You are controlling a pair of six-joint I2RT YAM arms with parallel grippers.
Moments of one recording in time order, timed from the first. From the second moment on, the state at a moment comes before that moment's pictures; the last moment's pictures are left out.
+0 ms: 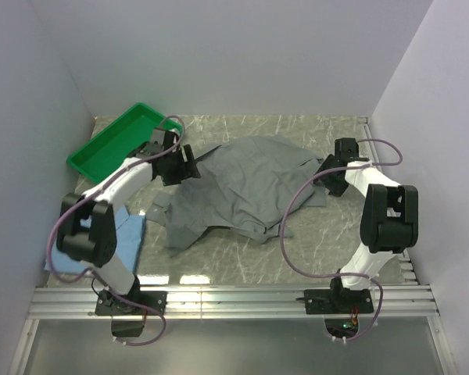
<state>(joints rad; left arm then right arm) -0.28 1.57 1.19 -0.49 0.13 -0.54 -0.06 1.70 1.09 -0.46 0.06 0.60</state>
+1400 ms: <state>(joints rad) -0.16 1.49 0.69 -0.25 0.32 -0.67 -0.10 2.01 1.64 -0.47 -0.04 0.42</state>
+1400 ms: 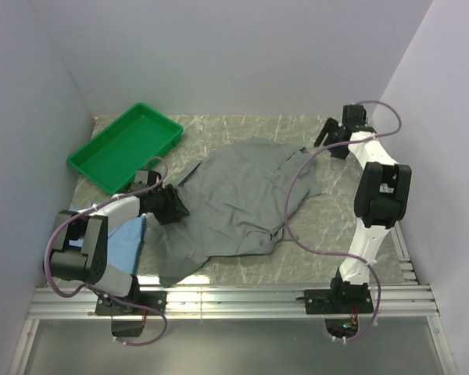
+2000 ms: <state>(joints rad) -0.16 1.48 0.70 -0.28 0.32 -0.64 -0.15 2.22 1.64 -0.48 -0.51 0.33</state>
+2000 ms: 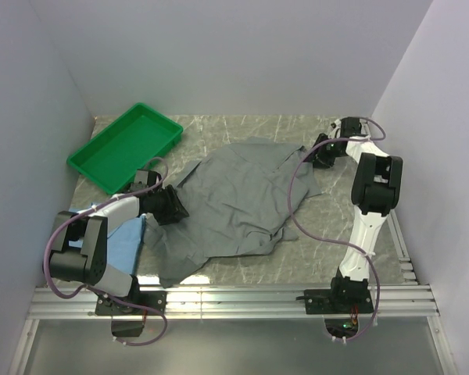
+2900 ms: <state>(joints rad) -0.15 1.50 0.70 -0.28 0.34 -0.64 0.32 1.75 1.59 0.15 0.67 -0.32</state>
